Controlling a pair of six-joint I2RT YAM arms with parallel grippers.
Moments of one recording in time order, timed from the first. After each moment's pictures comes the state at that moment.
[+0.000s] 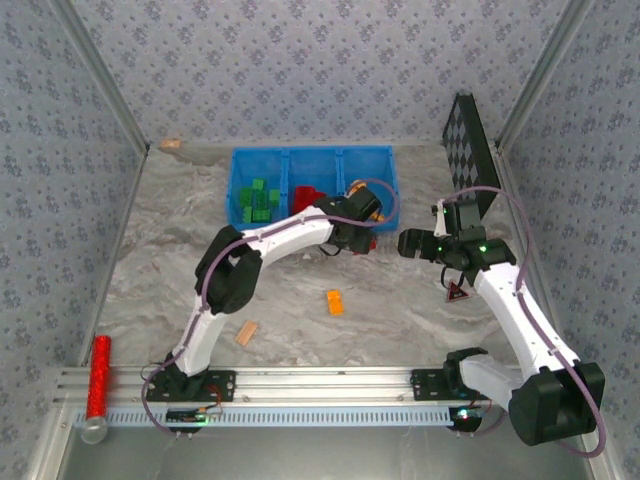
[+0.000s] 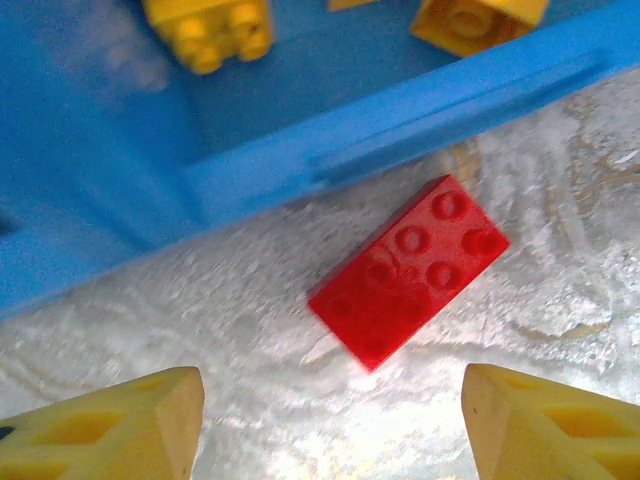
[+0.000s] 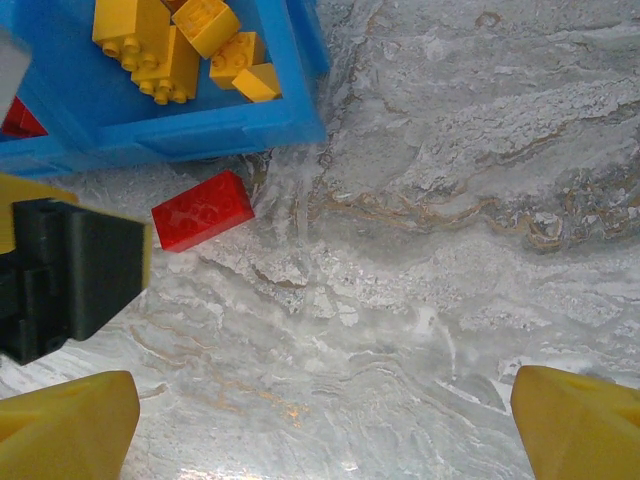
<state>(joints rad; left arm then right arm) -0.90 2.19 1.84 -0.78 -0.16 -0.51 0.19 1.06 0.89 -0.73 -0.09 0.29</state>
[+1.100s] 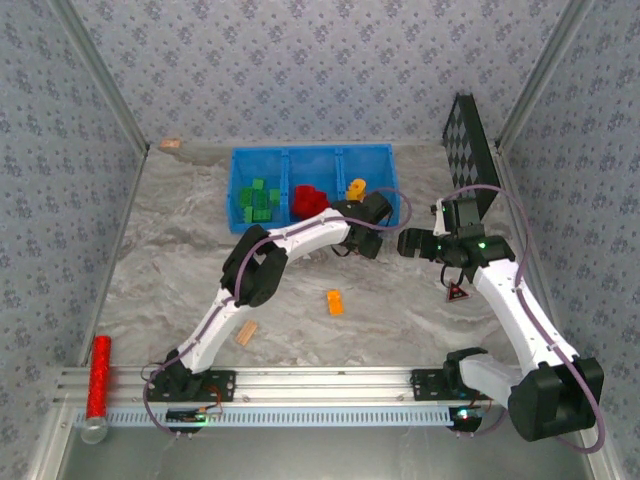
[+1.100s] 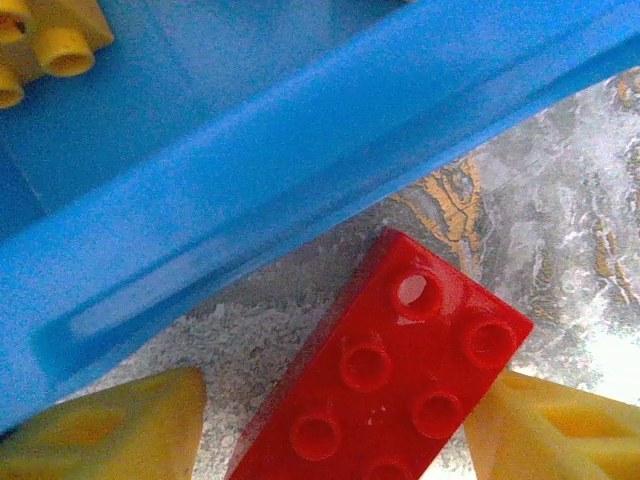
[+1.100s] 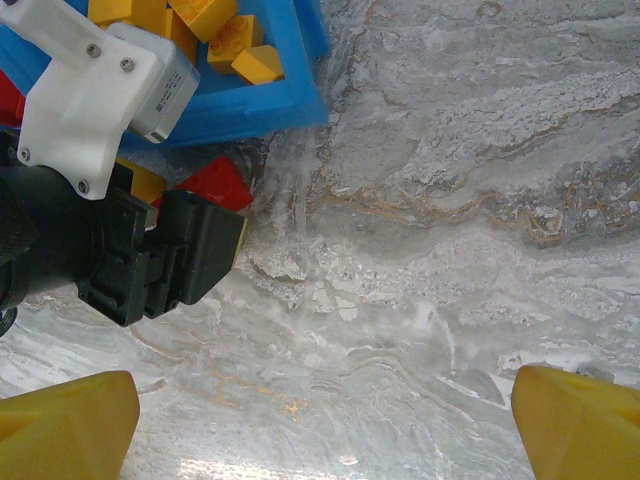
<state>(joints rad) -0.91 2.41 2.03 -0.82 -0.14 -0.39 0.19 1.08 0.91 -0.75 -0.09 0.28</state>
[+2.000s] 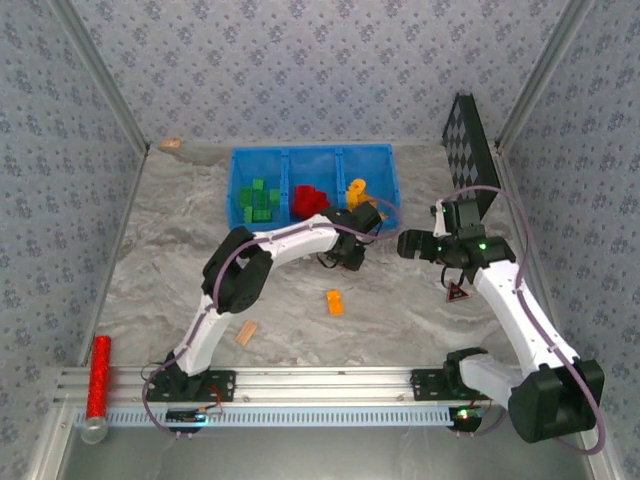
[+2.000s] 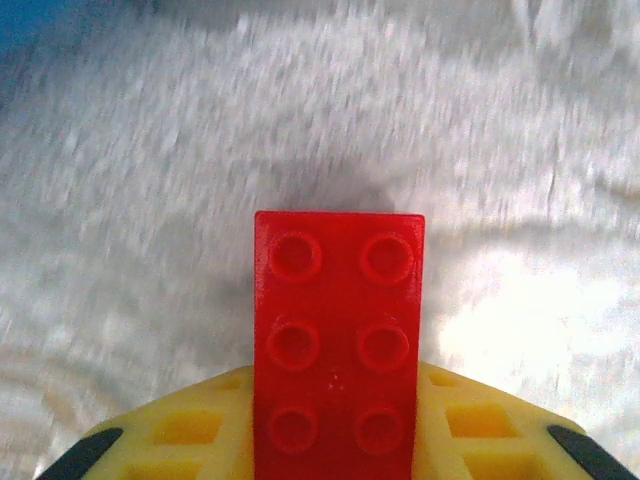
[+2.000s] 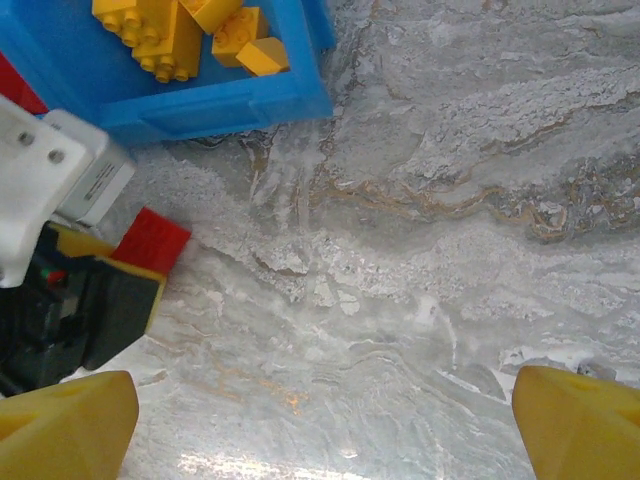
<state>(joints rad) -0.92 2.20 1.76 -0.86 -0.08 -0.42 0.19 1.06 0.89 -0.76 -0.11 0.28</state>
